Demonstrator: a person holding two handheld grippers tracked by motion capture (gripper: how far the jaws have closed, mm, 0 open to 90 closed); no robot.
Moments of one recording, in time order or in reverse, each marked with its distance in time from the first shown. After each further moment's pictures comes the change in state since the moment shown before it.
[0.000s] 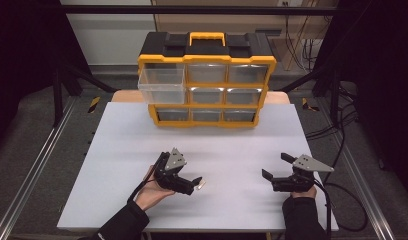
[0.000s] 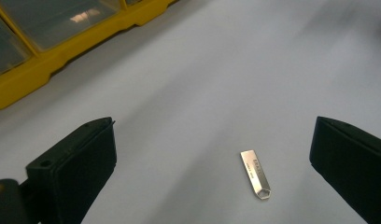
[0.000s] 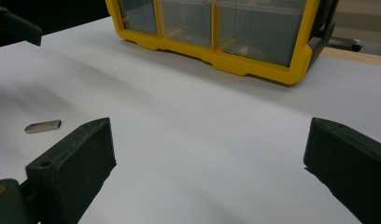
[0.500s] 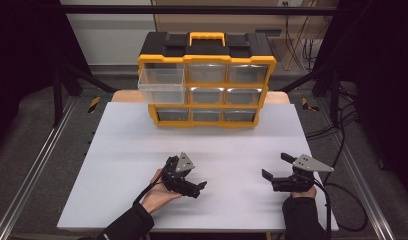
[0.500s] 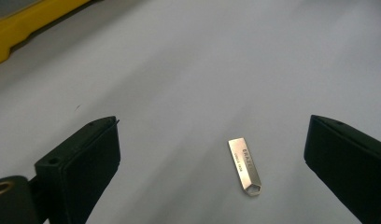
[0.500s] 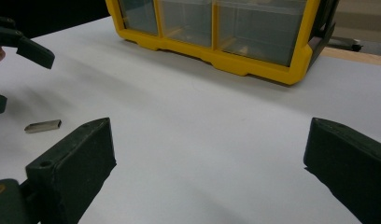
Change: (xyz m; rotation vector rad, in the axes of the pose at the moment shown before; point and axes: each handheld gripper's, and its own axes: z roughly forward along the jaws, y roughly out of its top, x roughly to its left) left arm -0.011 -0.005 0.022 0.093 -0.009 -0.012; right arm 0.000 0.000 0.000 0.000 0.000 -0.001
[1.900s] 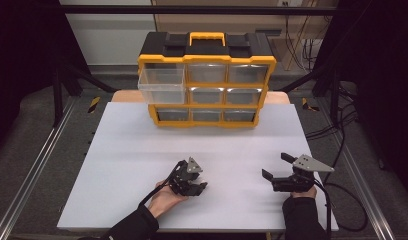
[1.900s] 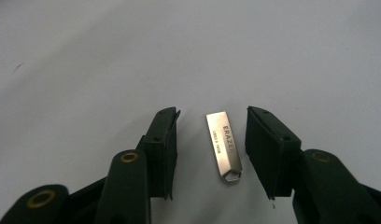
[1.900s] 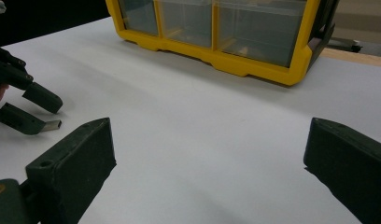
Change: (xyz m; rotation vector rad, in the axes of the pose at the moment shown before) left arm -0.012 -0.002 0.020 0.150 -0.033 -0.036; right arm 0.000 0.000 0.000 -0.002 0.001 -0.002
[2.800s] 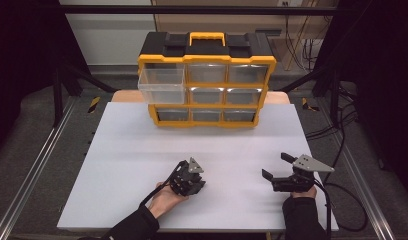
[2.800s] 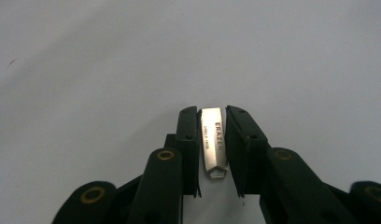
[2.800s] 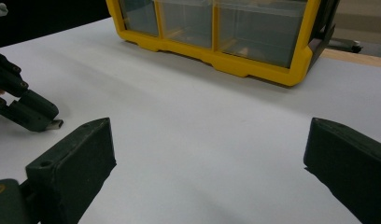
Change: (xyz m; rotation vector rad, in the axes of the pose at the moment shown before) left arm -0.001 0.001 0.000 0.024 -0.003 0.002; right arm 0.000 0.000 0.000 -0.002 0.000 -0.001
